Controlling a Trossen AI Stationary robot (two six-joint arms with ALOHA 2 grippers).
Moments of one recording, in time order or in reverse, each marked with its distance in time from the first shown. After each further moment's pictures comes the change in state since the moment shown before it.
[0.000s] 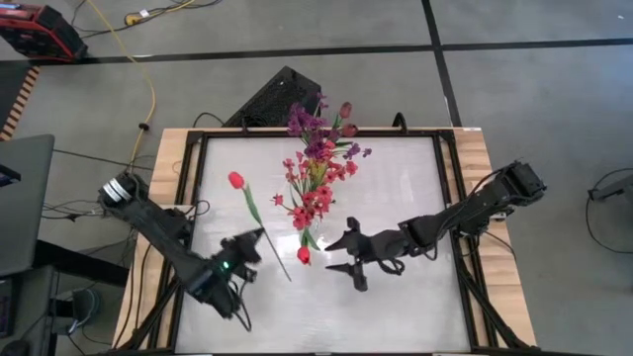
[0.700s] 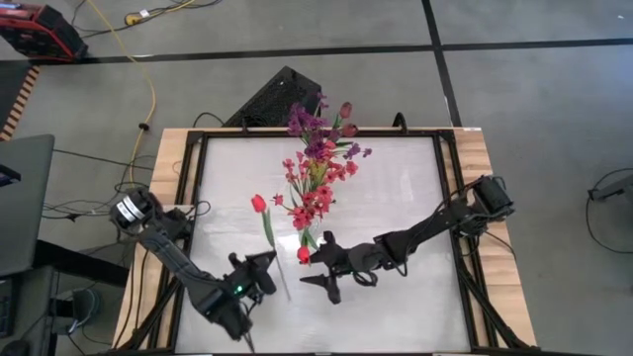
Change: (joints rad) left arm -0.056 0.214 0.052 0.276 0.008 0.400; right arm 0.002 0.317 0.130 0.336 -0.012 0.097
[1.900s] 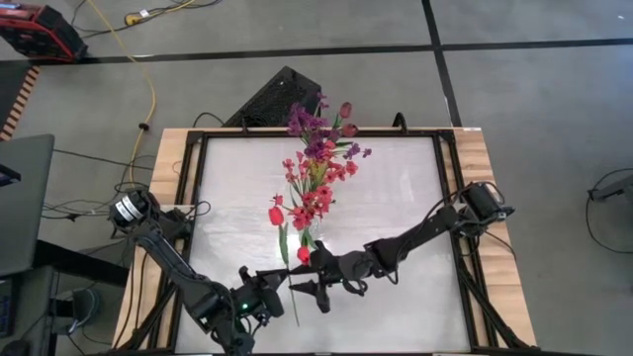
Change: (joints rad) left arm -0.023 -0.008 0.153 0.332 0.032 0.426; right arm 0.014 0.103 0.148 -0.004 -0.001 0.143
